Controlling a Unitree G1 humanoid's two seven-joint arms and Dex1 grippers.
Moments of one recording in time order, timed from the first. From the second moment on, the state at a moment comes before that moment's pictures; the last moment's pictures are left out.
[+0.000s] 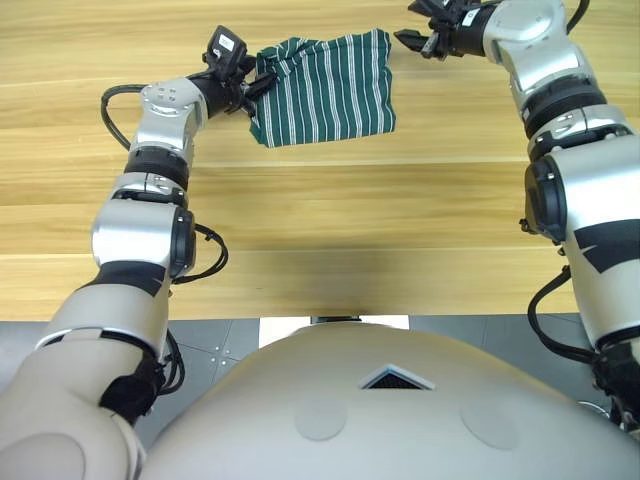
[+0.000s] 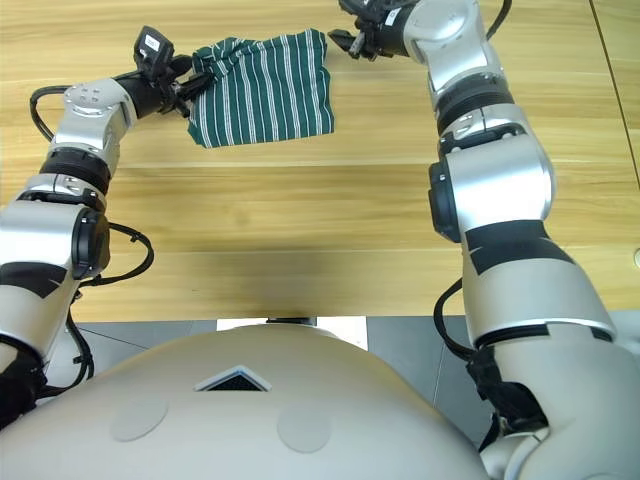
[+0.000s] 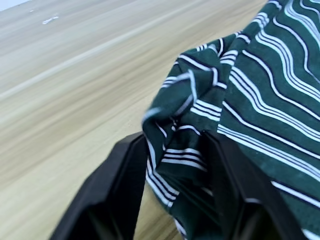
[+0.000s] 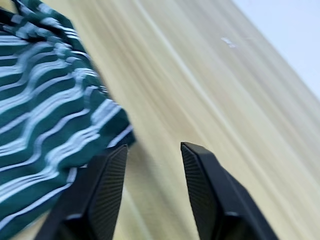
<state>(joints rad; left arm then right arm) -0.76 0.36 -0.06 1.18 -0.04 -0.18 -0.71 -1.06 -0.31 0.22 1.33 -0.21 -0.24 0.69</state>
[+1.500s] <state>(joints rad) -0.61 0.27 0.26 0.99 -0.20 -0.40 -0.37 -0.97 -0.05 0.31 1.37 -0.46 -0.16 0.39</state>
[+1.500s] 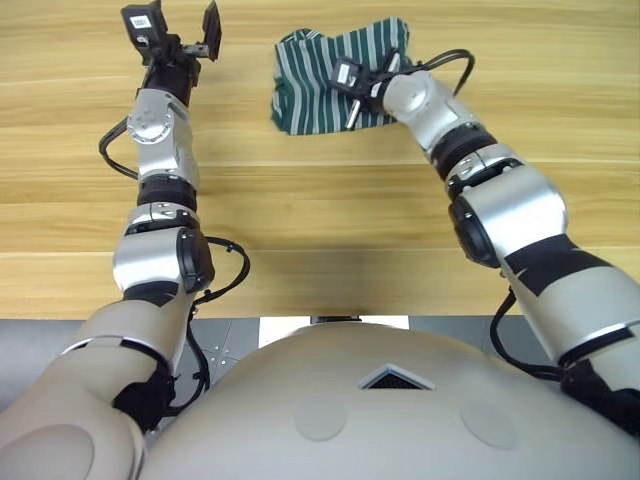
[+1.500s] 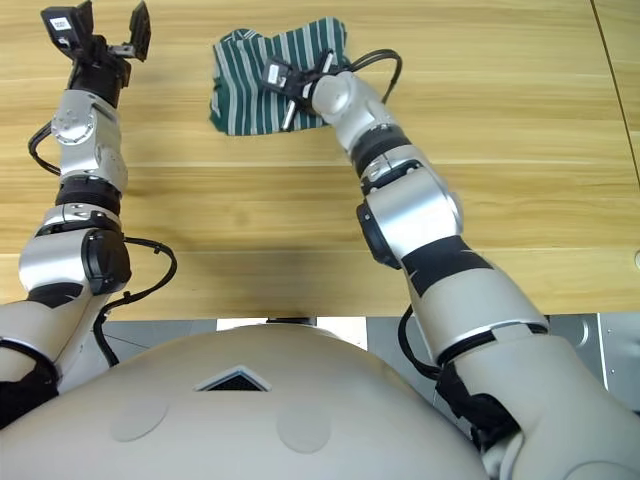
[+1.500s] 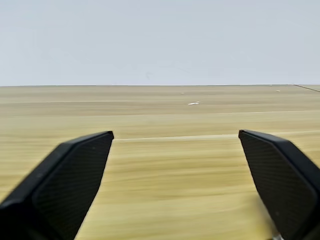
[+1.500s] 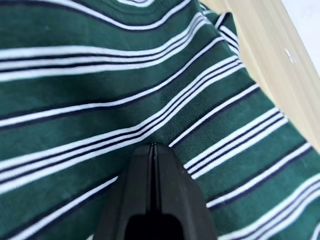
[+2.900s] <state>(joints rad) -0.13 0.18 0.23 0.03 -0.18 -0.27 -0.22 -0.84 -0.15 -0.19 0.99 0.07 -0.69 0.26</state>
